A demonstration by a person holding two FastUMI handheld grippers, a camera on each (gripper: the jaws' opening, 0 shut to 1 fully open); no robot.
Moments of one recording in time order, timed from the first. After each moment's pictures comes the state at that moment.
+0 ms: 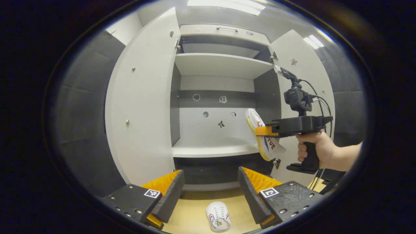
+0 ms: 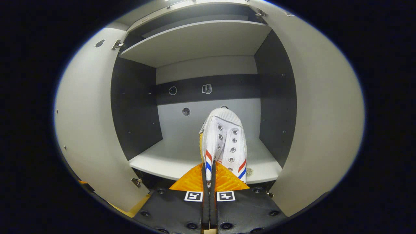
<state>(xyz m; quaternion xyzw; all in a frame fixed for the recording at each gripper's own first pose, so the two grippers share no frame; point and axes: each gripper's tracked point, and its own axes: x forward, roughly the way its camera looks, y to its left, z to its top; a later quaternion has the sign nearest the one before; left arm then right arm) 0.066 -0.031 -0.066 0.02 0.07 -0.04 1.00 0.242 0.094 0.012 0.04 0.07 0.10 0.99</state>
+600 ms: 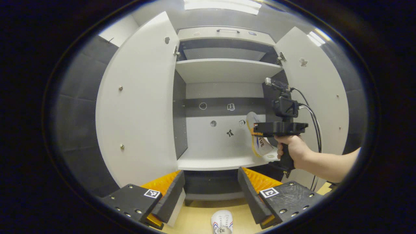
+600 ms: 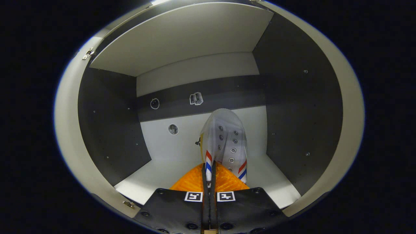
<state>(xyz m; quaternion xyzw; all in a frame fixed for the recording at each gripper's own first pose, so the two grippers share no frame) 0.096 -0.035 -0.038 0.04 0.05 0.01 1.00 0.349 0.101 0.028 0.07 0.05 0.08 0.99</state>
